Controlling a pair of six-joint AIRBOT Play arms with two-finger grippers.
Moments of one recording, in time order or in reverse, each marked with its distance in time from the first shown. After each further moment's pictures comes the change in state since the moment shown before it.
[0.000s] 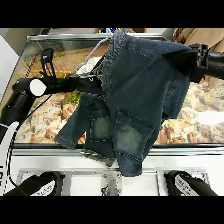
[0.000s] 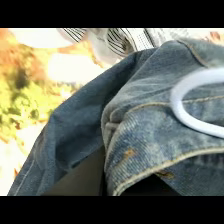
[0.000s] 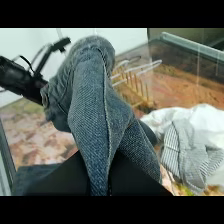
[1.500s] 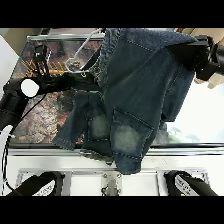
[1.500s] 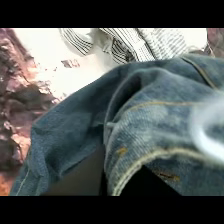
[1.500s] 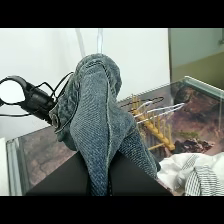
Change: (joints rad) left arm 0.025 0.044 0.001 -0.001 -0.013 0.034; right arm -0.001 0.000 0.000 0.227 0.035 -0.090
